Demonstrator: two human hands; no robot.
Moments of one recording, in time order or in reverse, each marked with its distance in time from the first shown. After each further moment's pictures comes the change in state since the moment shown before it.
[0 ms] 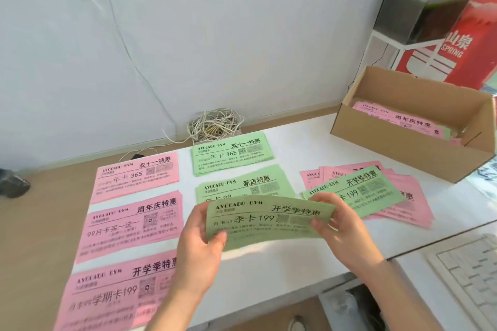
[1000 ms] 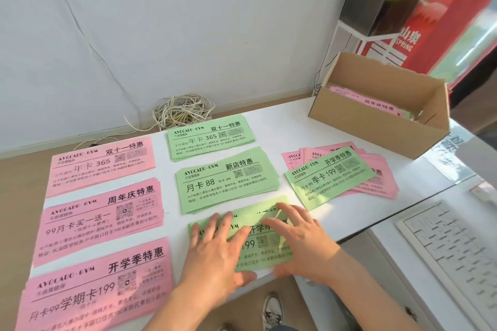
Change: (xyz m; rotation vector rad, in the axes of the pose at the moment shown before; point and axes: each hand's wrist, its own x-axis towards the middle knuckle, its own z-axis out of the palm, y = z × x) left_hand -0.011 -0.047 0.012 1.215 -0.656 0.278; right_hand -0.024 0.015 0.043 -0.974 -0.441 -0.054
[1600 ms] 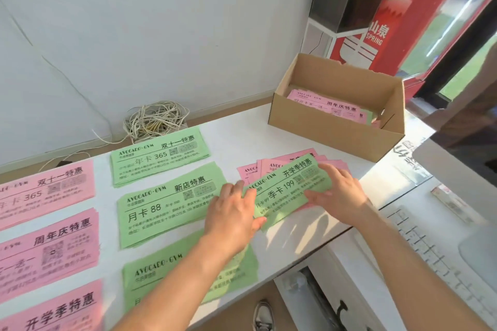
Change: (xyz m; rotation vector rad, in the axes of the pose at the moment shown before) left_hand 0.121 0.098 -0.050 0.048 0.233 0.112; right_hand 0.007 0.167 -0.071 0.354 0.288 0.552
